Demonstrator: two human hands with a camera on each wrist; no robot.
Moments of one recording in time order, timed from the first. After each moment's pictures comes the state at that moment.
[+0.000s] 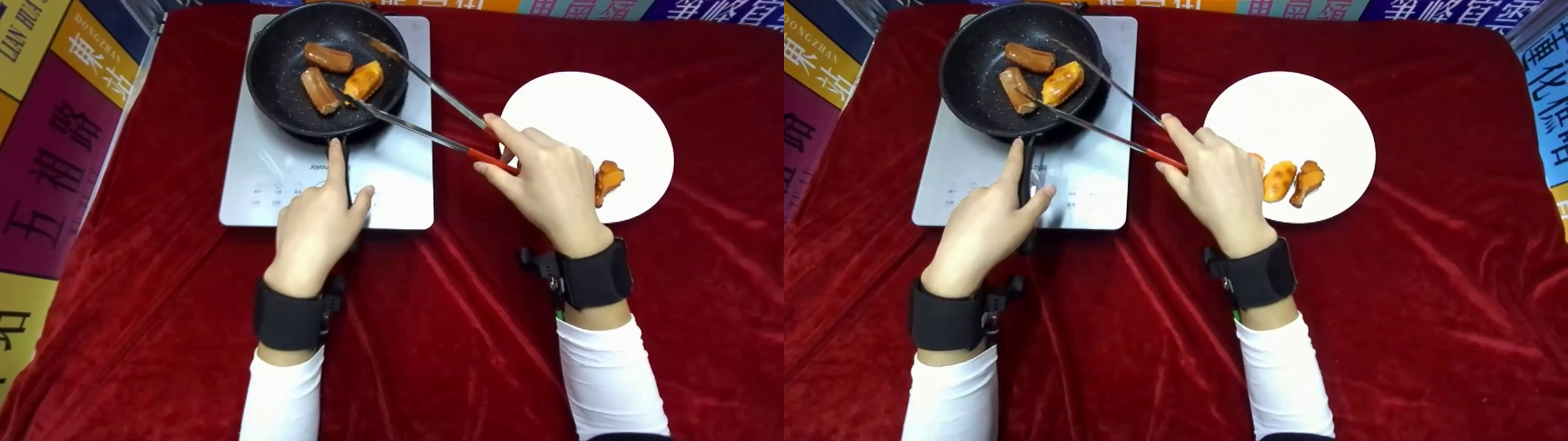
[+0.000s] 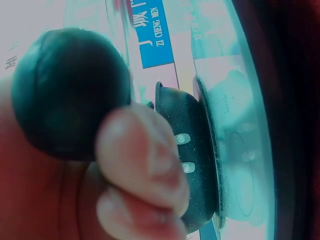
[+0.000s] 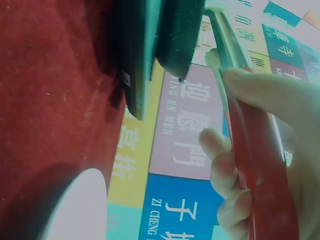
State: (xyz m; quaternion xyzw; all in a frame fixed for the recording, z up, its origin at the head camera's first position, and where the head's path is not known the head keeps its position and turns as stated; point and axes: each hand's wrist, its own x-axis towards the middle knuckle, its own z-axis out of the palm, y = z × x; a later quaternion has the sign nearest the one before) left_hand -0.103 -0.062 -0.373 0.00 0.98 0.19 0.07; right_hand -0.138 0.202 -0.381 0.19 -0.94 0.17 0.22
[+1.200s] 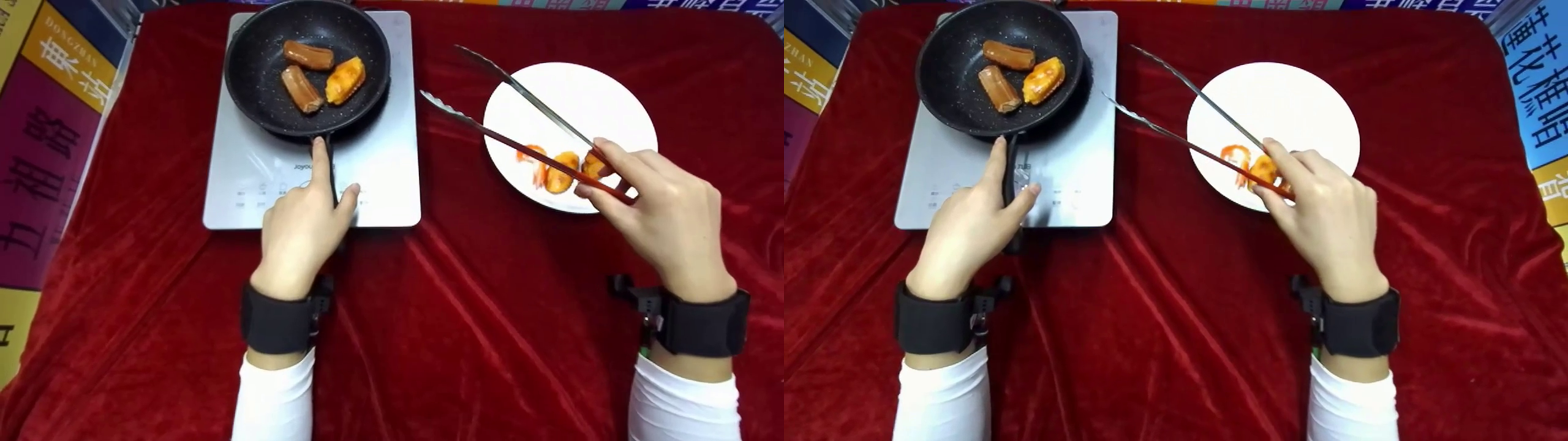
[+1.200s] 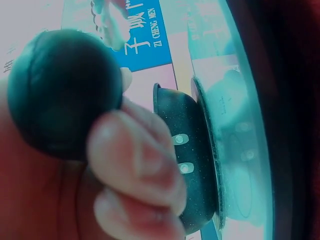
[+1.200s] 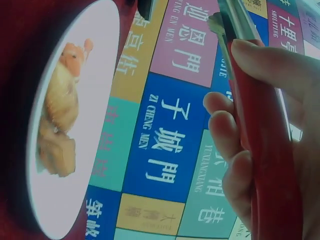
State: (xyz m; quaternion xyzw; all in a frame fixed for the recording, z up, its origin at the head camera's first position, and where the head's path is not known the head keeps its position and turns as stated) left_hand -0.102 -0.060 -0.374 0.01 0.98 0.19 0.05; right_hand -0.082 0.304 -0.366 0.15 -0.95 0.12 0.26
